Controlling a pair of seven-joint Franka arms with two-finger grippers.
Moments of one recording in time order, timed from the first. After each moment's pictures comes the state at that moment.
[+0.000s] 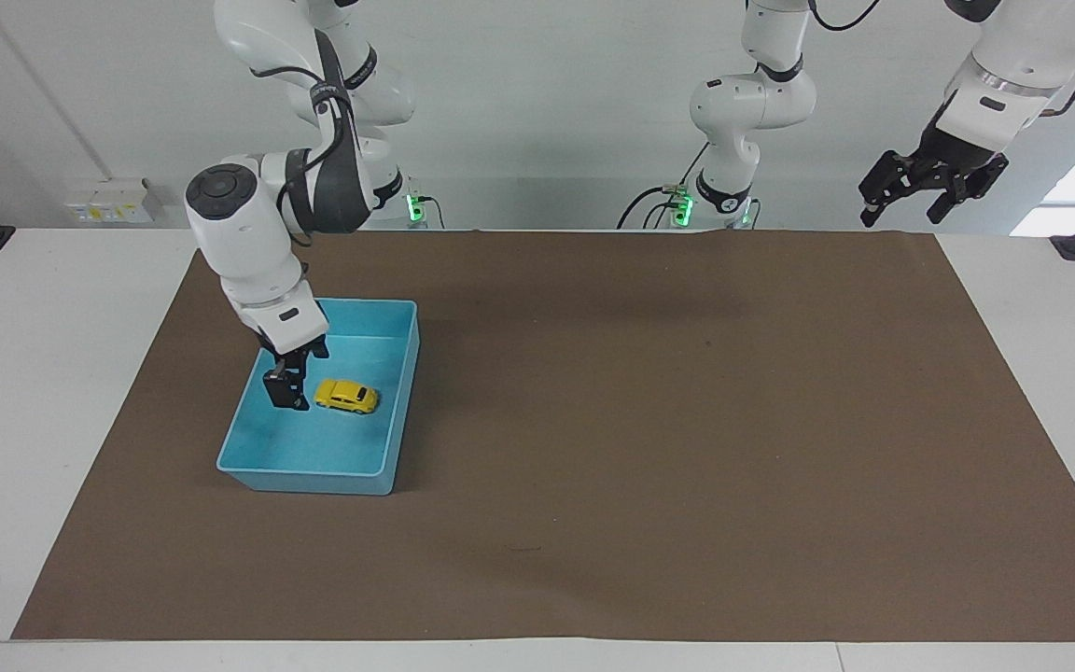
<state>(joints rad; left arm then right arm) 0.07 -0.09 -0.08 -1.58 -0.03 1.47 -0.03 -0.06 0.18 0.12 -1.81 -0.06 2.07 -1.39</state>
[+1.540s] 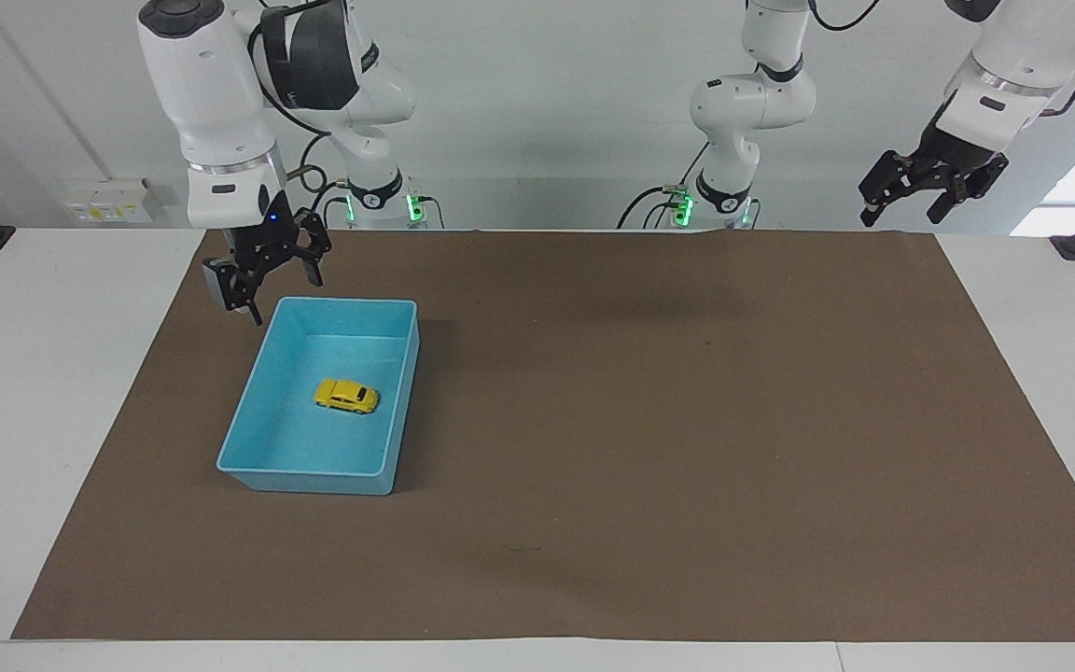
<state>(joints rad) 0.07 -0.09 -0.08 -1.58 -0.03 1.47 -0.03 0.03 -0.02 0.05 -1.75 -0.04 1.89 -0.59</state>
